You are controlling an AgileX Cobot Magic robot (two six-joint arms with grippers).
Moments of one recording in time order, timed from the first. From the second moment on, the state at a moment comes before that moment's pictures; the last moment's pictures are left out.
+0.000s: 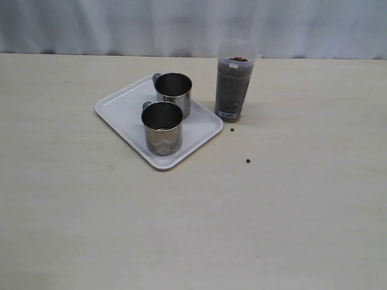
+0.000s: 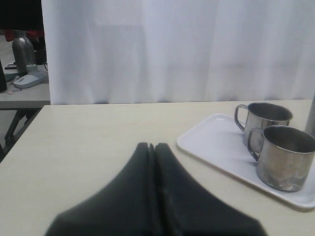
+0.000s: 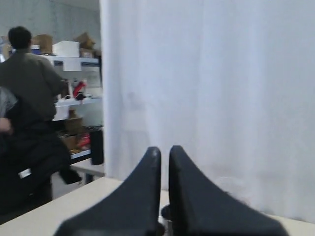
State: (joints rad) left arm -0.09 0.00 0.00 0.02 0.19 -0.01; right arm 0.61 0.01 -0.18 -1.36 -0.08 1.44
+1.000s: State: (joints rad) left arm -0.09 0.00 0.00 0.02 0.19 -0.01; right arm 0.10 0.00 -0.02 -0.65 -0.16 1.44
